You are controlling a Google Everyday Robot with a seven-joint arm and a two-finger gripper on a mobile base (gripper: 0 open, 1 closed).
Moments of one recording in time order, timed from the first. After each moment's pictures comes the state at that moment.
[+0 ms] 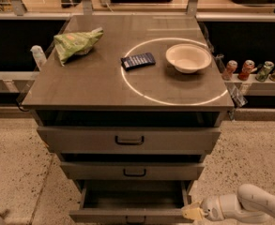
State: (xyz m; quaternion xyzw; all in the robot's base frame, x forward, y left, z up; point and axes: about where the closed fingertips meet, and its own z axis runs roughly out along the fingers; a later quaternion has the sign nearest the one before) arm 0.389 -0.212 0.323 -0.25 0.84 0.45 0.18
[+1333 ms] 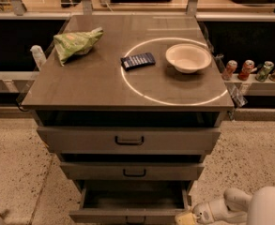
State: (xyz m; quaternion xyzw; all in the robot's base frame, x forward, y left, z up) arm 0.386 -0.198 0.227 -0.23 0.82 0.52 0.11
